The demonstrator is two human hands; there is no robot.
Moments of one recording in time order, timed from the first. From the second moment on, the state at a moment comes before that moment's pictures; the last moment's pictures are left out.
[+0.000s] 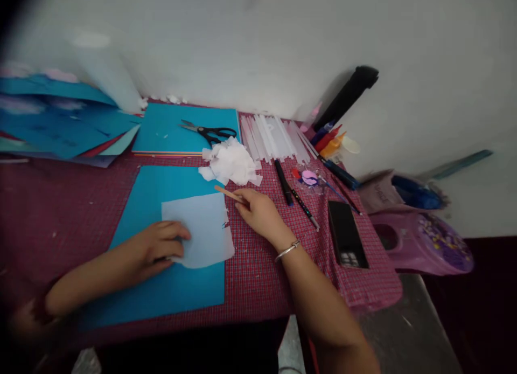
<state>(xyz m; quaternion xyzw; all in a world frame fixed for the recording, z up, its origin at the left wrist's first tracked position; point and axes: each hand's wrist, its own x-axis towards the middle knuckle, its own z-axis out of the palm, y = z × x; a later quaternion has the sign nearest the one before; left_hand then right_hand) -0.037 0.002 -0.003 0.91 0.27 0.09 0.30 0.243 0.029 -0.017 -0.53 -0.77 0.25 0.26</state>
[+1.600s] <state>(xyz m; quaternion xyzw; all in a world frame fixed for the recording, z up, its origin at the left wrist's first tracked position) -0.059 -0.073 -0.025 0.70 0.65 0.21 0.20 0.167 -0.078 -0.032 -0.65 -0.65 0.32 0.24</state>
